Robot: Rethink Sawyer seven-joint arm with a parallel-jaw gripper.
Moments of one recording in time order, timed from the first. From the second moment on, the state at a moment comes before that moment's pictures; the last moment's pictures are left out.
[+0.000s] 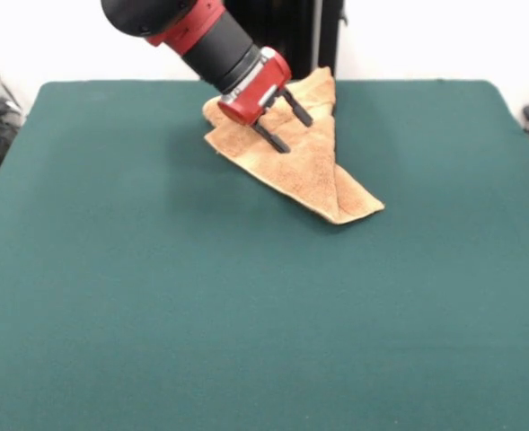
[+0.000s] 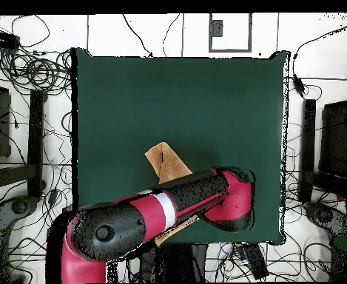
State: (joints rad) arm 0.16 0.31 -0.95 1.30 -1.06 -1.63 2.86
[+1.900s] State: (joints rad) arm 0.10 0.27 -0.89 1.32 -1.07 -1.59 2.86
